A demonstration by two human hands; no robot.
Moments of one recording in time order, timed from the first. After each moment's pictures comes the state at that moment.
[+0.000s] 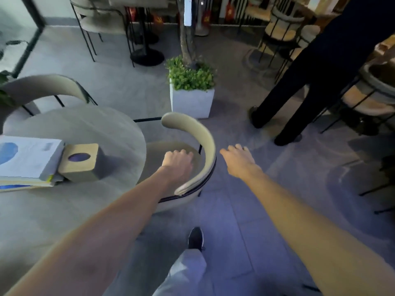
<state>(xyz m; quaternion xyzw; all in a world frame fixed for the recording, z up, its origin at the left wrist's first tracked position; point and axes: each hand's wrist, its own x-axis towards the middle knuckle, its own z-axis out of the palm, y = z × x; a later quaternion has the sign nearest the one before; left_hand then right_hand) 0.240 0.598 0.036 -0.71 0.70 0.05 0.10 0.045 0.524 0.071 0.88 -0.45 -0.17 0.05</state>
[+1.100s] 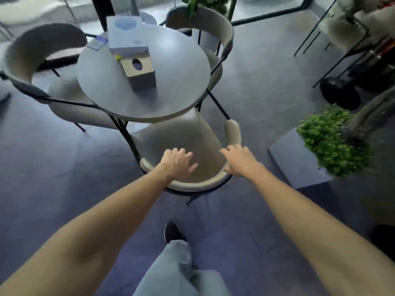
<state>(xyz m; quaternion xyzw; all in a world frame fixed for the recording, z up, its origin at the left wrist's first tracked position) 0.152 0.432 -0.043 -0.98 0.16 0.14 0.04 0.178 0.212 -0.009 0.95 0.20 -0.23 0.12</state>
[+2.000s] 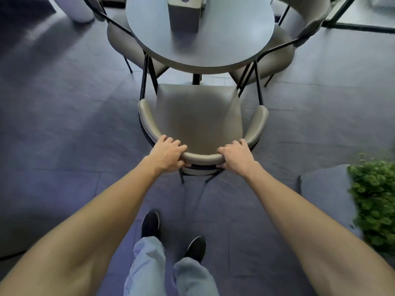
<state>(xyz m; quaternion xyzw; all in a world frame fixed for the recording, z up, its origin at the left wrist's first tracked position) 0.078 0.351 -0.156 -0.99 -0.01 0.16 0.05 0.215 0.145 -0.144 0.86 0.46 -0.17 0.16</state>
